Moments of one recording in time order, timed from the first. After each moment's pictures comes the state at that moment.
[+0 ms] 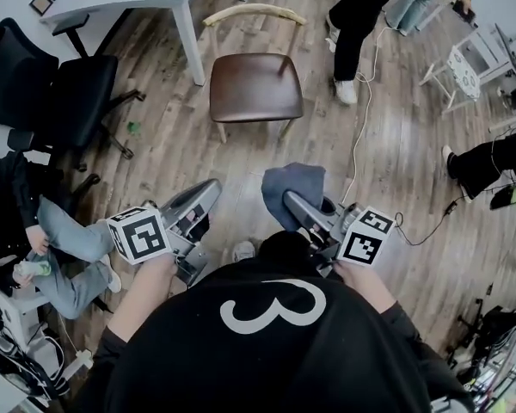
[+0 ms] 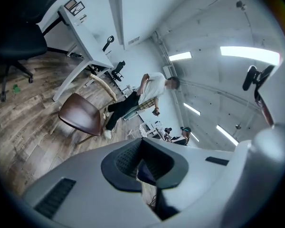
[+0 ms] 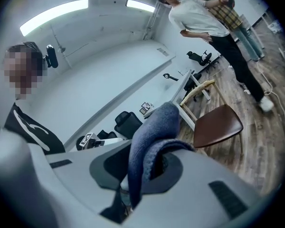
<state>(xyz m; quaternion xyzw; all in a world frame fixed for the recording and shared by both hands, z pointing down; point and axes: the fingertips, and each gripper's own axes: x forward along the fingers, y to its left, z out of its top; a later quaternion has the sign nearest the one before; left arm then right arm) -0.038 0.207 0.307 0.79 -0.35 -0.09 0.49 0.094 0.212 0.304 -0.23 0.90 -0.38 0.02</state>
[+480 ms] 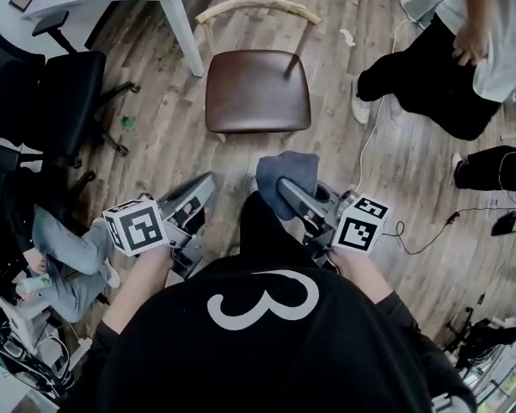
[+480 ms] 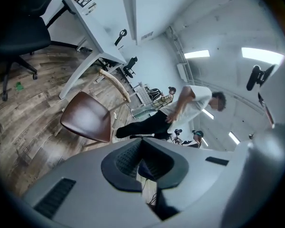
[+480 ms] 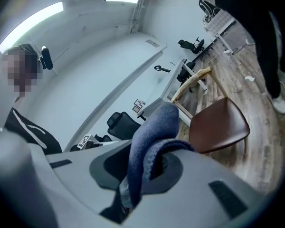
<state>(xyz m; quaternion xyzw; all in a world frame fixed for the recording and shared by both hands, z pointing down) -0.044 0.100 0.345 0.76 -0.37 -0.06 0.53 0.085 0.093 0.340 -0.22 0.88 -0.43 0.00</state>
